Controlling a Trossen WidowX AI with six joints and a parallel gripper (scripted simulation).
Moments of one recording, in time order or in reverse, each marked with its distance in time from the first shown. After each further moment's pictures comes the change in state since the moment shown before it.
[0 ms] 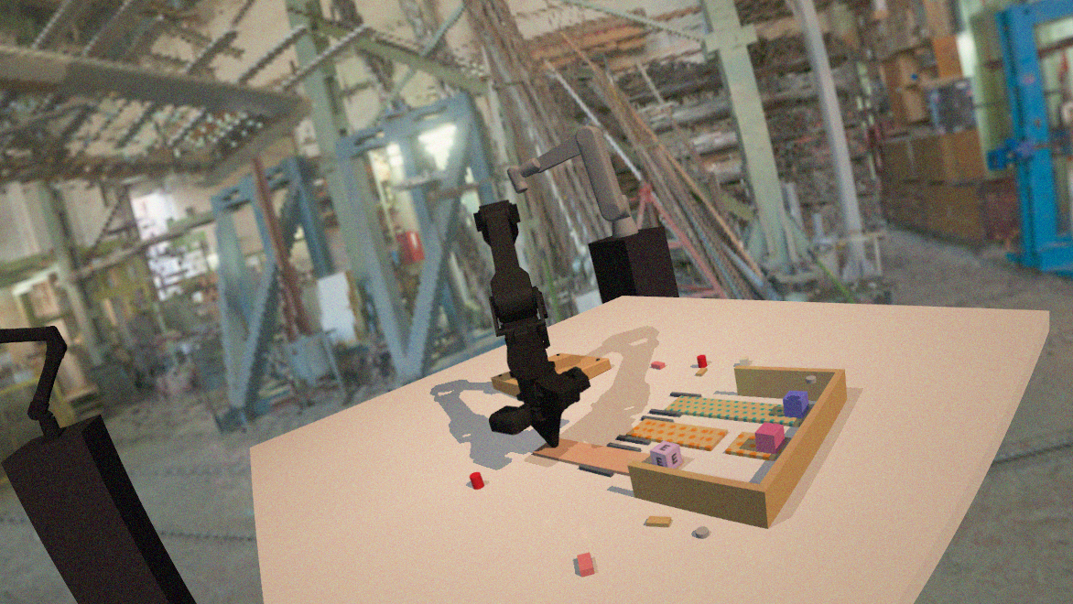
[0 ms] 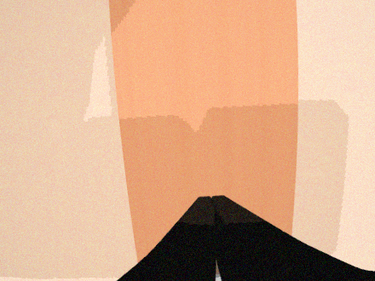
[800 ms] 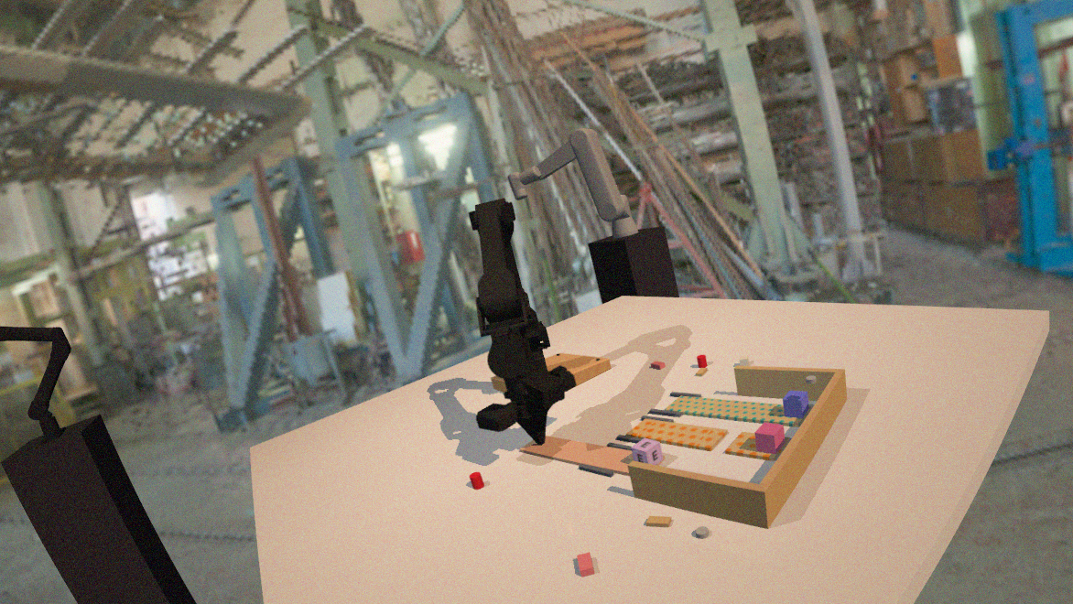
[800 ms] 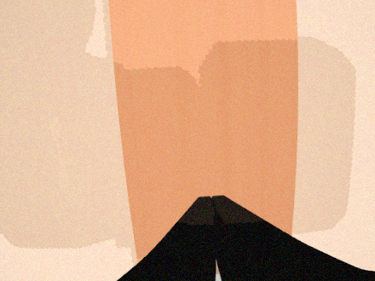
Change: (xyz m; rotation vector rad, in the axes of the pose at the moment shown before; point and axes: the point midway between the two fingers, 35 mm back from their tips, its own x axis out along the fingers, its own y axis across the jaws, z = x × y) arm -0.001 0.000 -0.033 0.000 0.002 -0.002
